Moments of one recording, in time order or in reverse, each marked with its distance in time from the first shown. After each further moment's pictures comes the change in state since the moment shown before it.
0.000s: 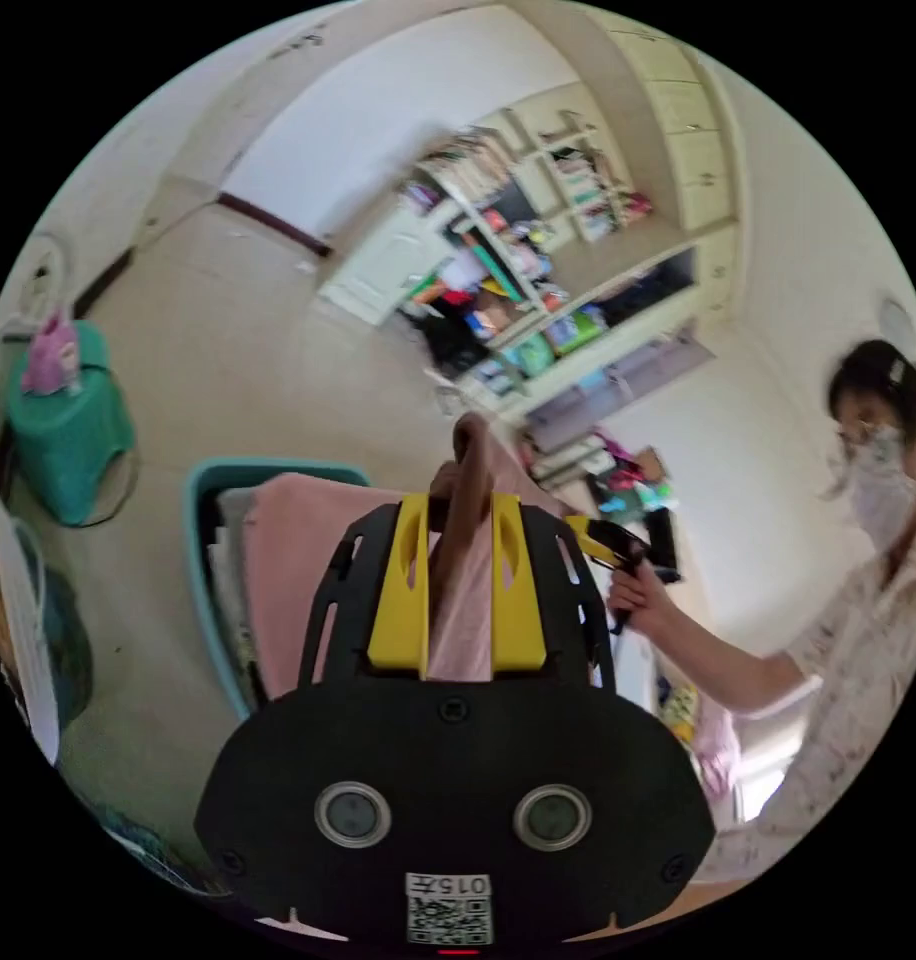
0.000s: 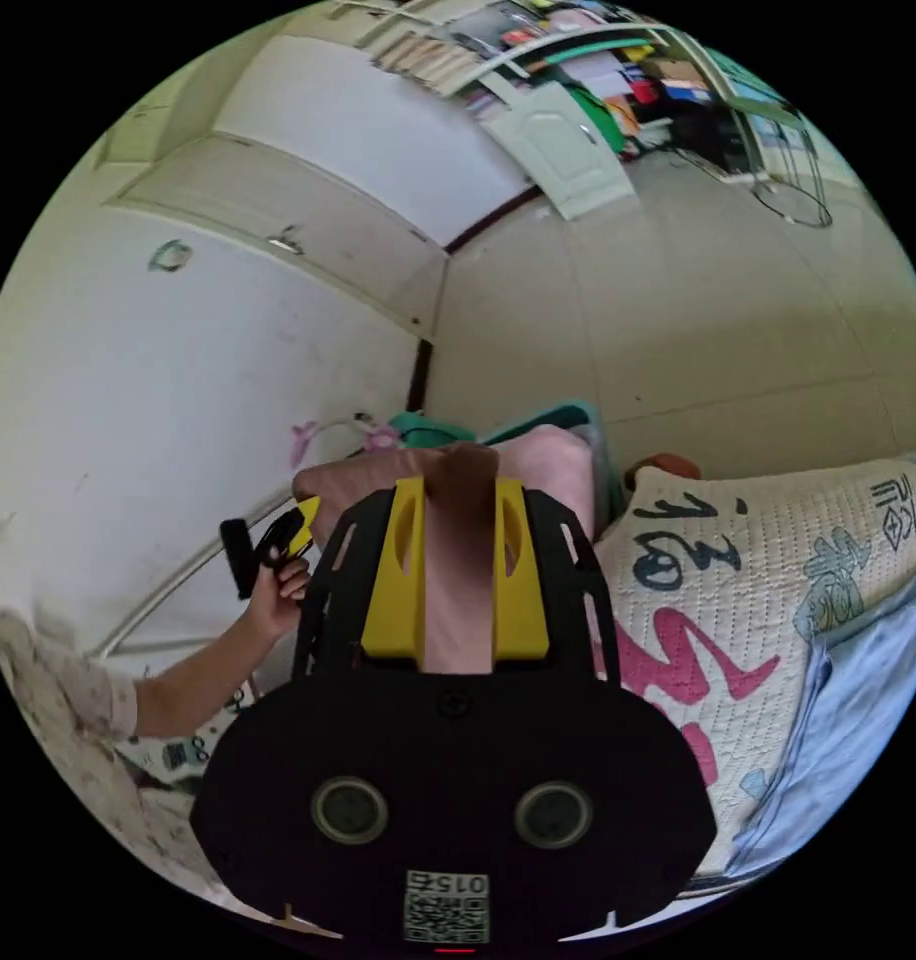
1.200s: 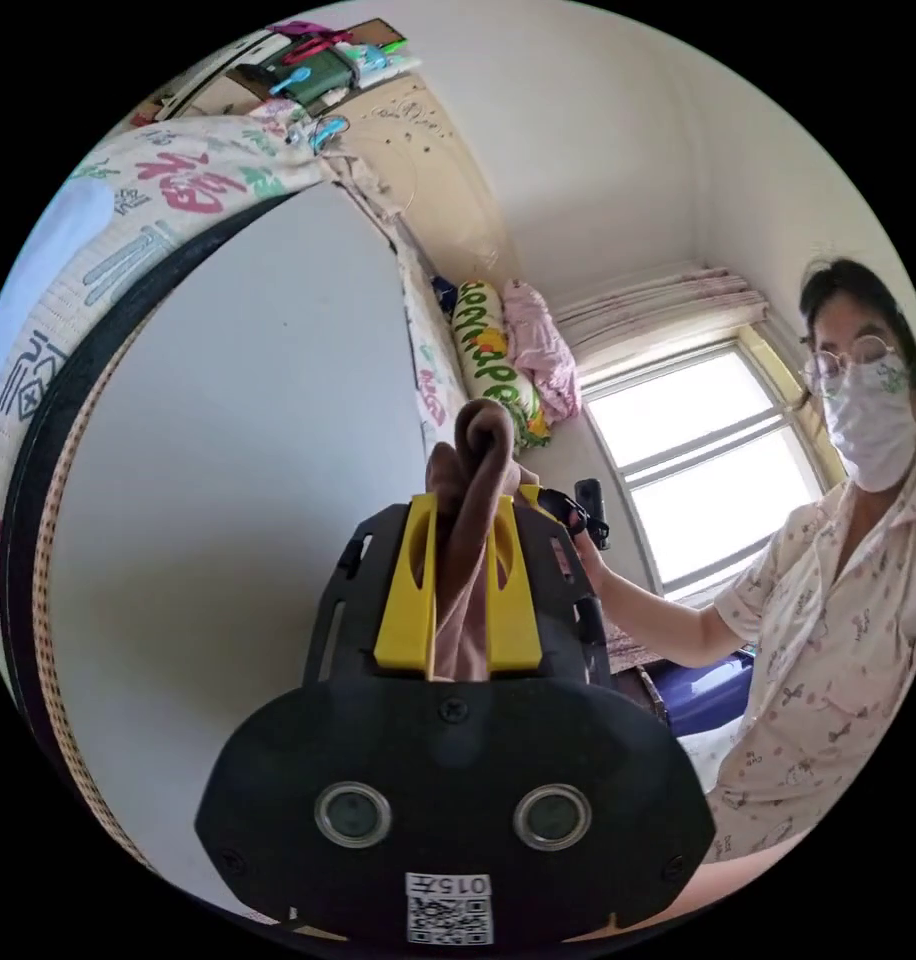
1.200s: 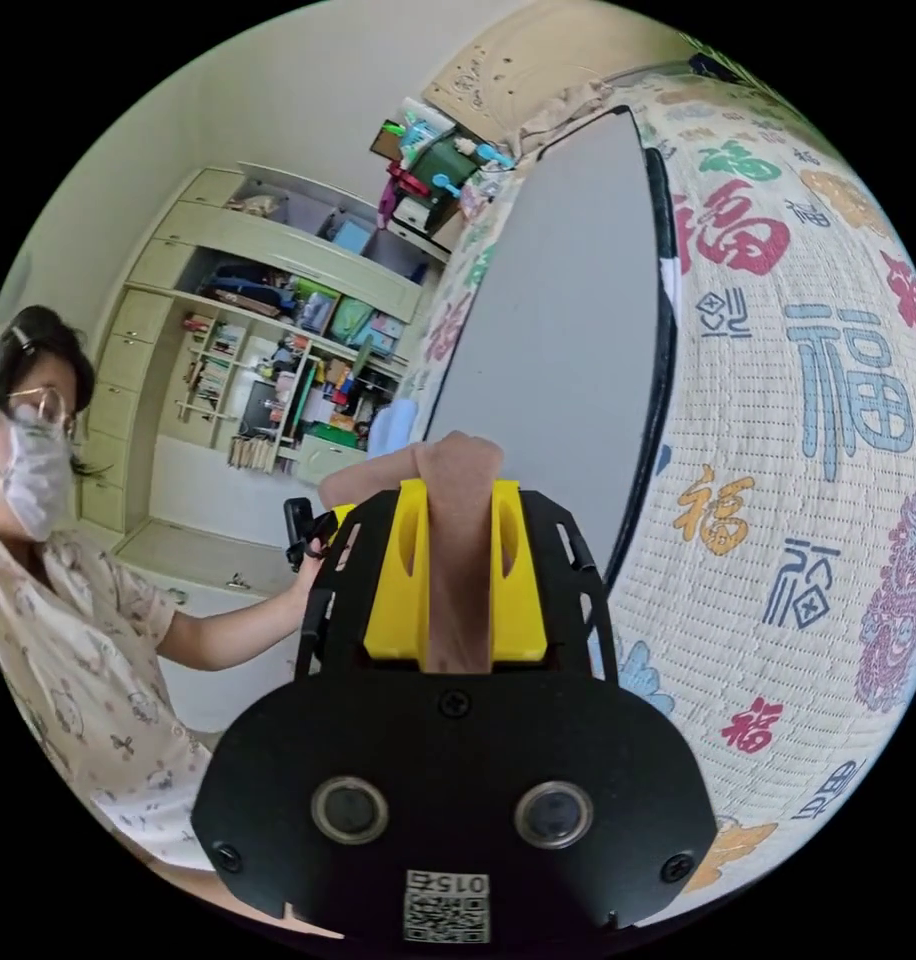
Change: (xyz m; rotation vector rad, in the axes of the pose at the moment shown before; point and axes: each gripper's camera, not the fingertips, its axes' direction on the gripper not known) left arm -0.097 0.436 0.480 -1.124 0.656 0.470; right arm 0.109 0.443 -1.140 0.865 0.247 0.790
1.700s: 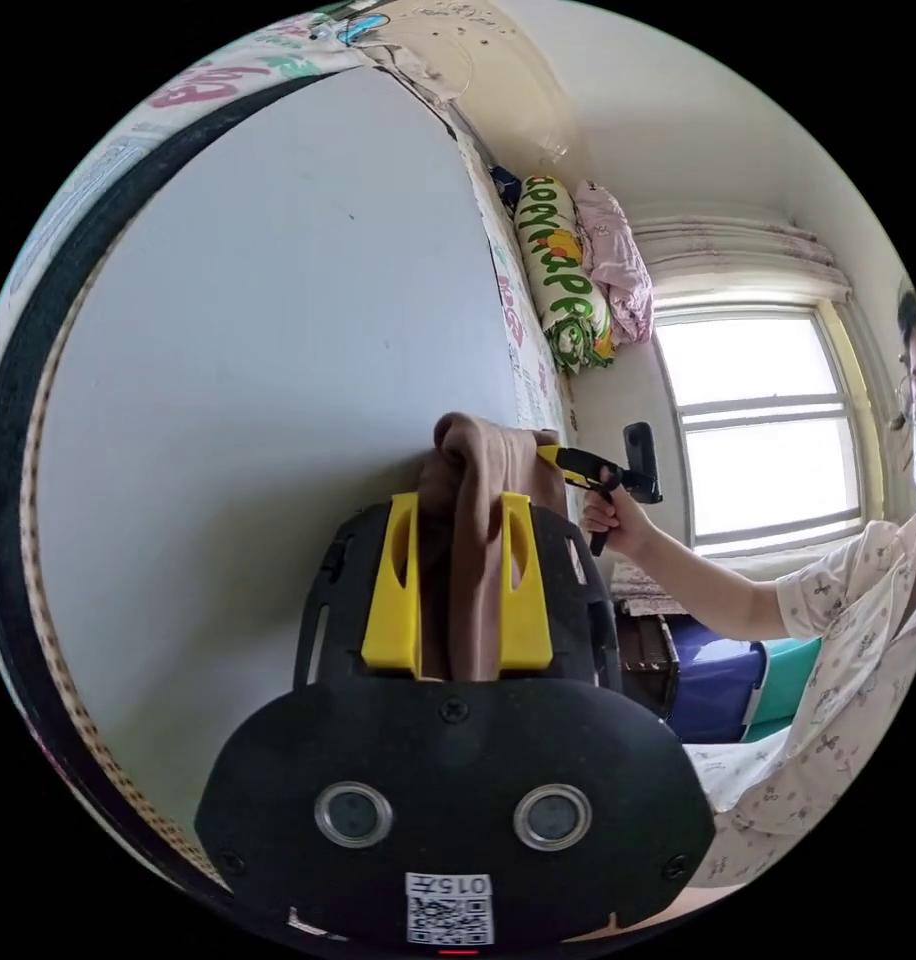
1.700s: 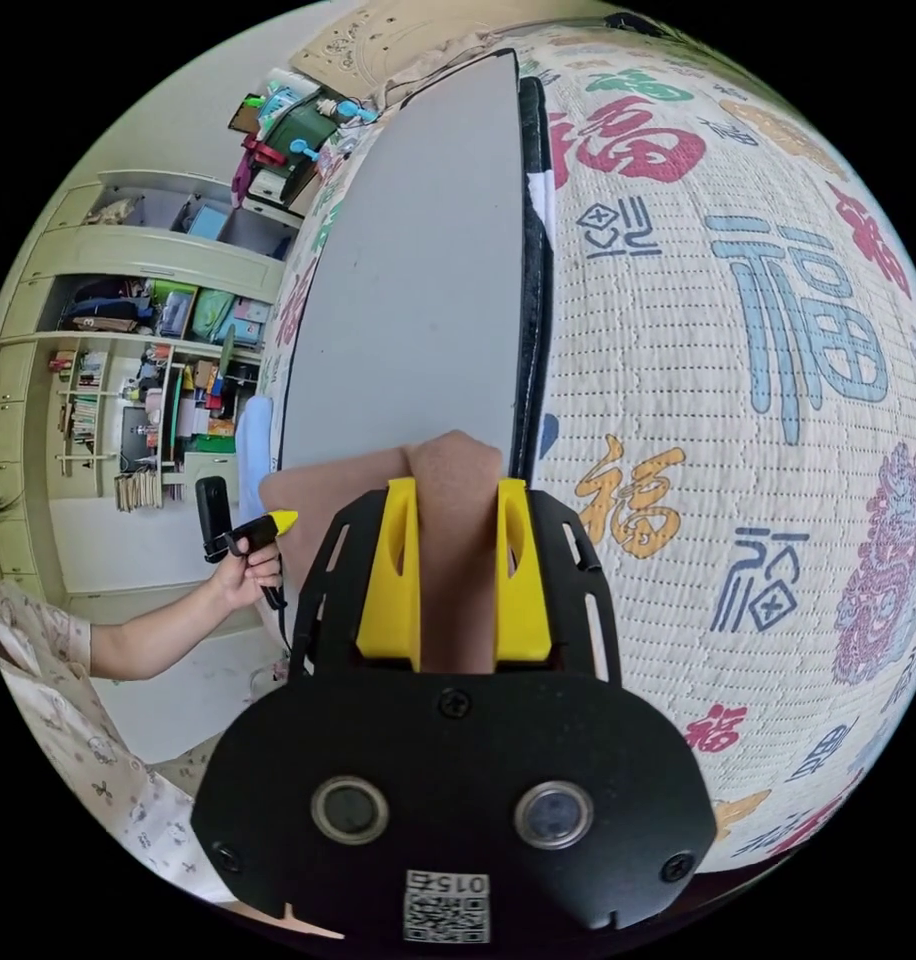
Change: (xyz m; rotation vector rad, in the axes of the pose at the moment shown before) left arm -0.383 0.065 -0.041 -0.345 -0.101 -0.070; right arm -0.085 -0.239 0.064 -0.118 0.279 0.201
